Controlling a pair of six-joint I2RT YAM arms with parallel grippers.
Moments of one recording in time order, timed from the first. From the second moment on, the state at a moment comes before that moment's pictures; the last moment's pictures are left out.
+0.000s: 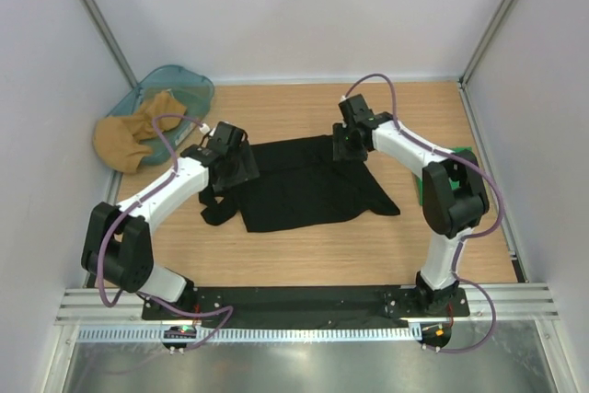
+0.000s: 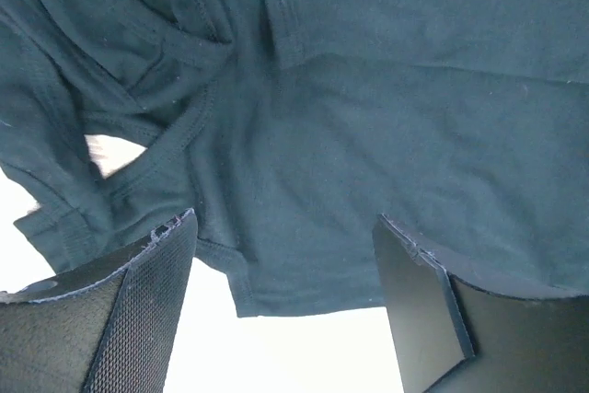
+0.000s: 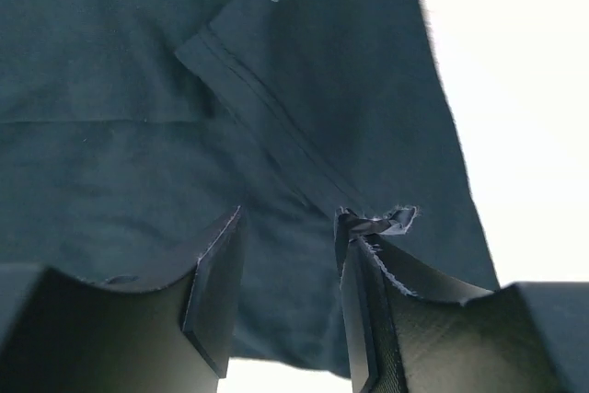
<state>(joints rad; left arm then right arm) -0.43 1.48 1.06 -0.61 -0.16 -0.70 0.41 1.85 1.40 -0.60 0.02 0.38</state>
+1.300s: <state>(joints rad) -0.41 1.73 1.02 -0.44 -0.15 -0.68 0.37 1.93 1.54 -0.62 0.15 0.42</state>
